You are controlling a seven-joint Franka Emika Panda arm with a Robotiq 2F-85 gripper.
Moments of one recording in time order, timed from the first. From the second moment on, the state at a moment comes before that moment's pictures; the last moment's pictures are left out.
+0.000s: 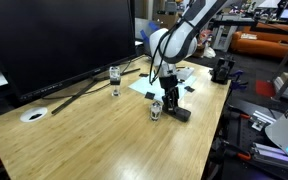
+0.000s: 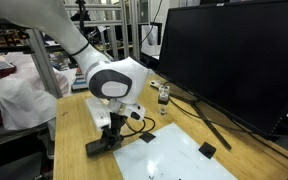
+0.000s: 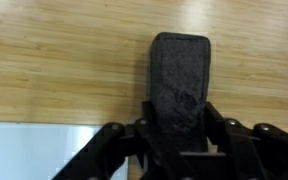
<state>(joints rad) 0.07 0.42 0.11 -2.20 0.19 2.22 -0.05</state>
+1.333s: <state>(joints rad) -0.09 0.48 -0.02 -2.05 0.10 2.09 -0.29</state>
